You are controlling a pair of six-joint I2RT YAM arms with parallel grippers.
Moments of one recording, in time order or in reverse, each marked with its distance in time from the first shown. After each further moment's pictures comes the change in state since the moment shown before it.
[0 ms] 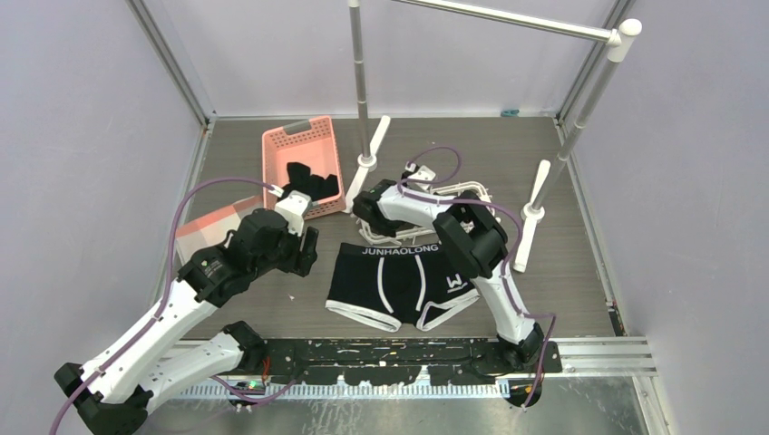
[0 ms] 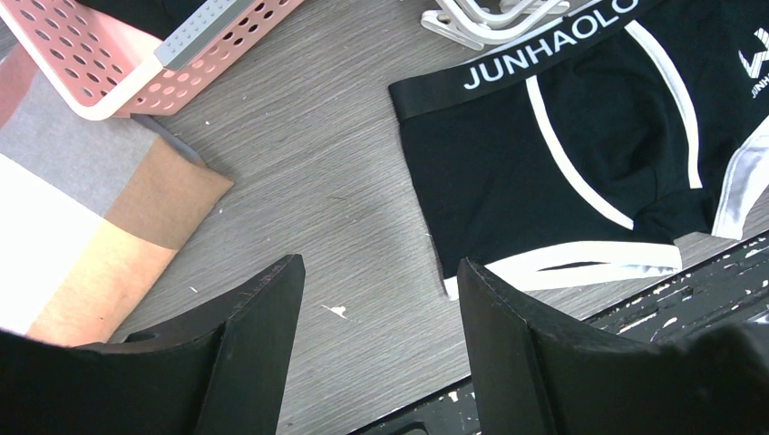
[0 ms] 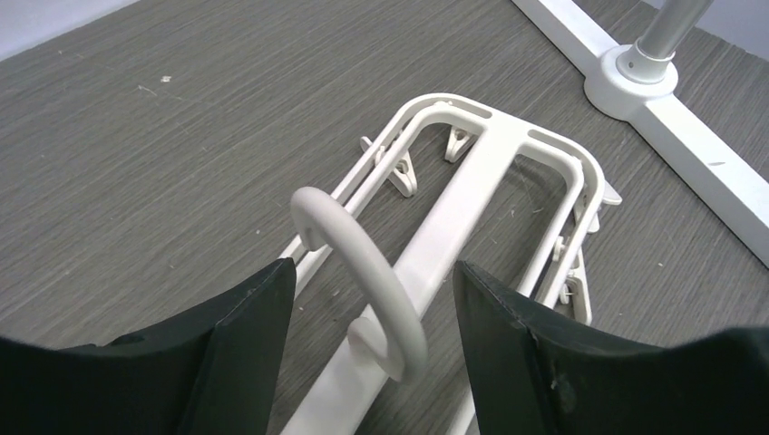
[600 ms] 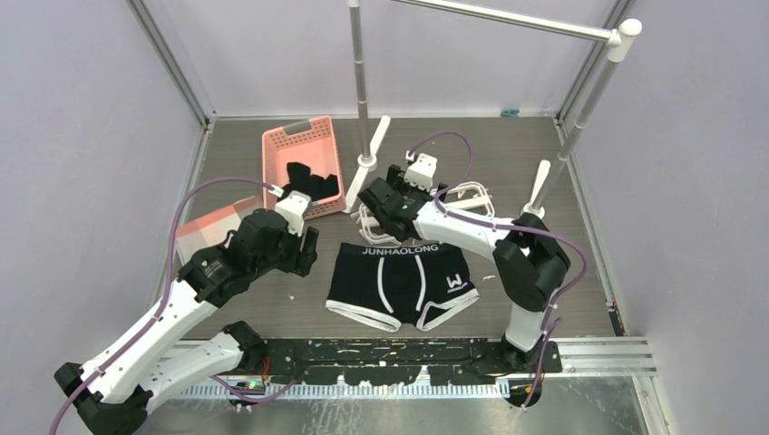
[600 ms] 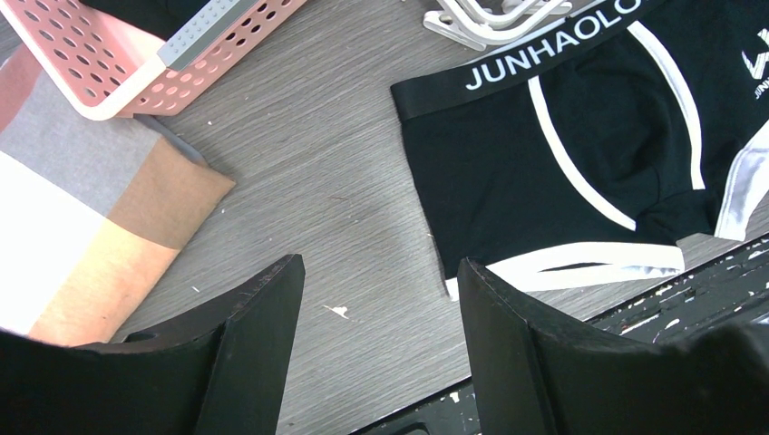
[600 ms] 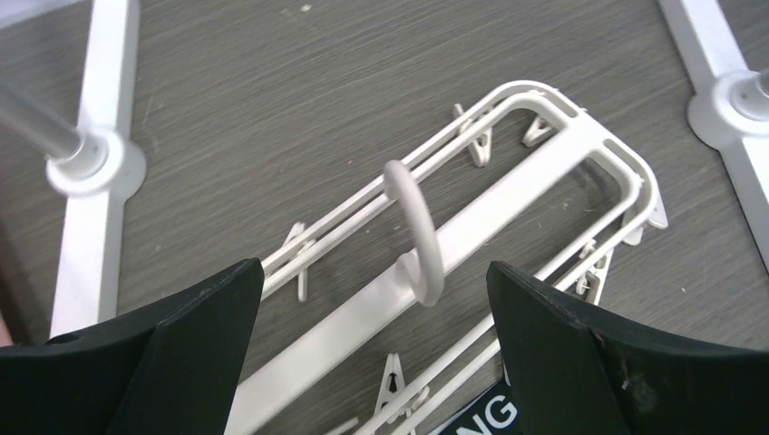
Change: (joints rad) left arm -0.004 0.000 0.000 0.000 -0.007 0.000; right arm 0.041 -0.443 -0.393 0.814 -0.222 -0.864
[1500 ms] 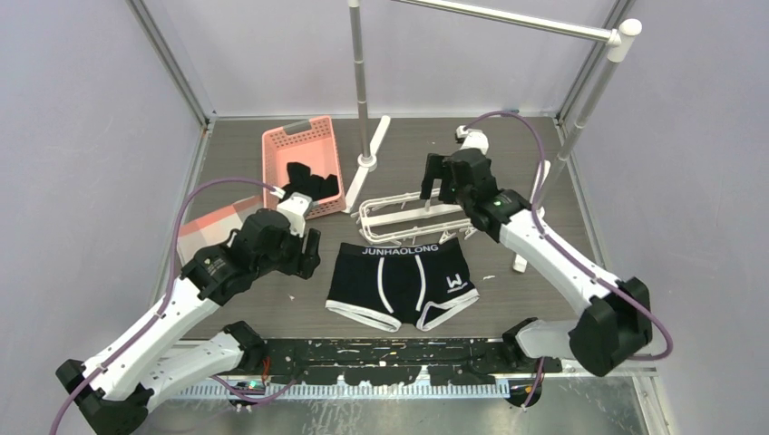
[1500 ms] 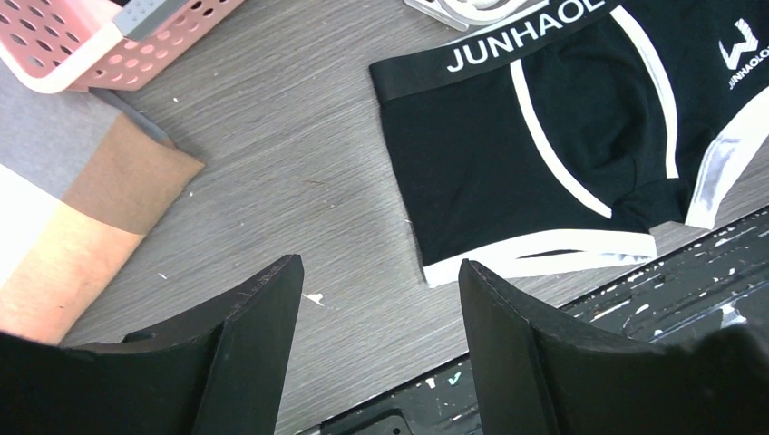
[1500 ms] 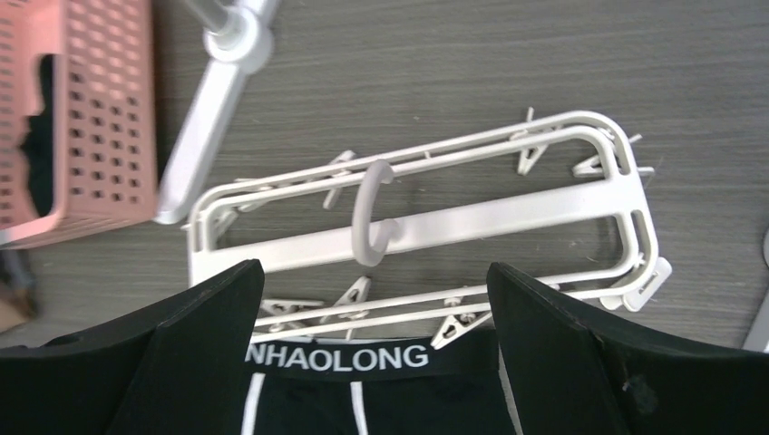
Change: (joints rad) left arm 0.000 0.014 0.000 -0.023 0.035 -0.054; right arm -0.328 -0.486 -0.236 0.175 -0.852 -0.591
